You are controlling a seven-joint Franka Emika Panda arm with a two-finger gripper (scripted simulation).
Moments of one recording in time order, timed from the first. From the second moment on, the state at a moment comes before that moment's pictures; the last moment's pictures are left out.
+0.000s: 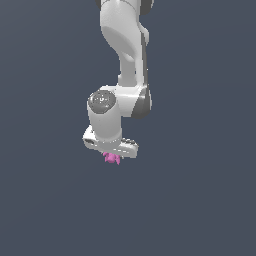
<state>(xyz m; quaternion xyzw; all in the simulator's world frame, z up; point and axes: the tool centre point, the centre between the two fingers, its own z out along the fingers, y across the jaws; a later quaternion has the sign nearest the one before) 0.051 -0.064 0.113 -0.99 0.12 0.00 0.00</state>
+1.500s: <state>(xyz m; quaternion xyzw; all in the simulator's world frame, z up) 0.014 -0.158 0.439 -0.99 0.12 0.00 0.00</state>
